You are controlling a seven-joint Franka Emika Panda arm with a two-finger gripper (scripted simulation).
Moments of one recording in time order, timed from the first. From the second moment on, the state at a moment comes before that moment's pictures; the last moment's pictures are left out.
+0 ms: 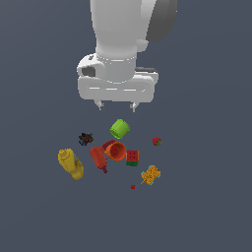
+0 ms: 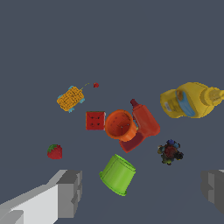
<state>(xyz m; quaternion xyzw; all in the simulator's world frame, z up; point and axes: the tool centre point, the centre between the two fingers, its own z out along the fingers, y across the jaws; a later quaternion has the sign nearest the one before) 0.010 -0.028 0.328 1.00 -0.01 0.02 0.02</state>
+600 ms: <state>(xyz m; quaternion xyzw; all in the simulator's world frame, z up) 0.009 -0.011 0.333 1.00 0.01 0.02 0.01</state>
